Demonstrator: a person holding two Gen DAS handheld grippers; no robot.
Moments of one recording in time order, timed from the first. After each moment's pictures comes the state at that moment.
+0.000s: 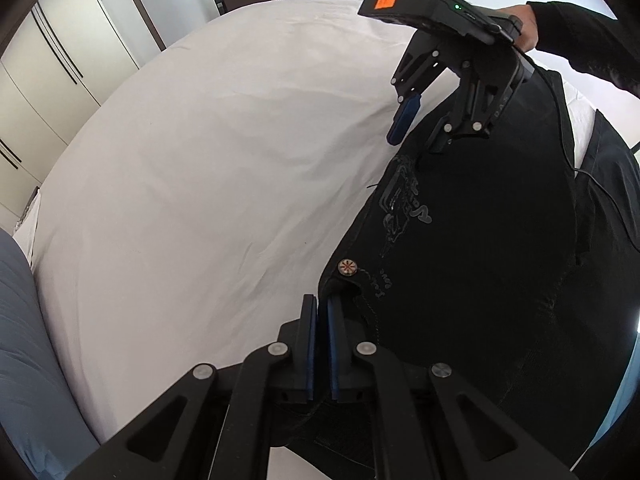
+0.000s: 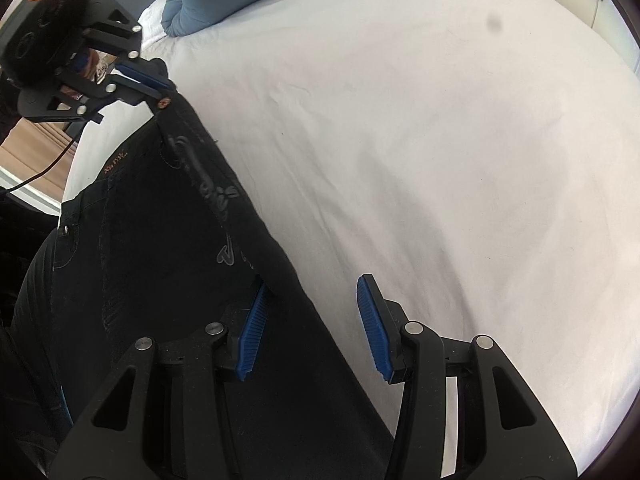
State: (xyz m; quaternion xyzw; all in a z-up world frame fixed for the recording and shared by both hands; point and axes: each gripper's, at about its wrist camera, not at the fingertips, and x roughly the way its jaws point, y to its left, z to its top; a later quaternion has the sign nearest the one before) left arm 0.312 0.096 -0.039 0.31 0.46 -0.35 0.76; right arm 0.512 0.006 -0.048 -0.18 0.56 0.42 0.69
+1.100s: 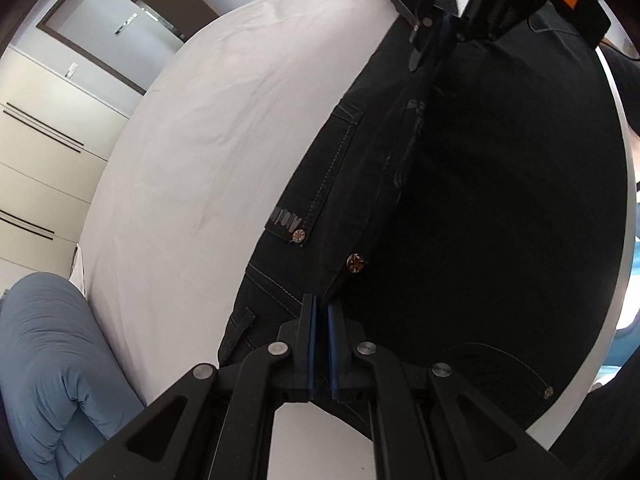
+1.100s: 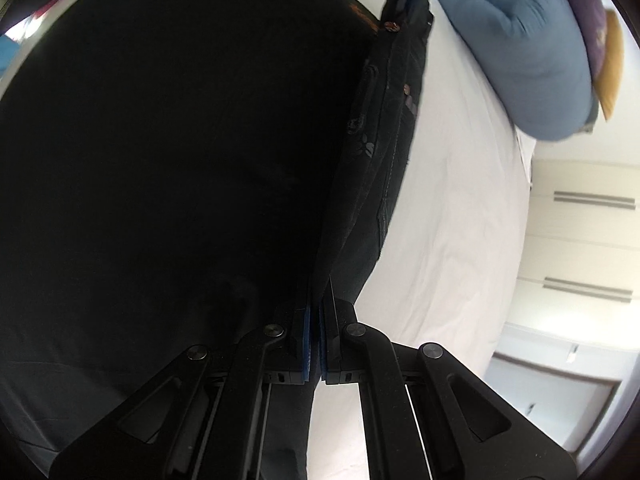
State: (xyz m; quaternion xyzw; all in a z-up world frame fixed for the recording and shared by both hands) left arm 0.110 0.094 -0.043 0.47 0.39 -0.32 0.72; right arm 0.205 0.113 -0.025 -0.70 0.29 0.37 0.55
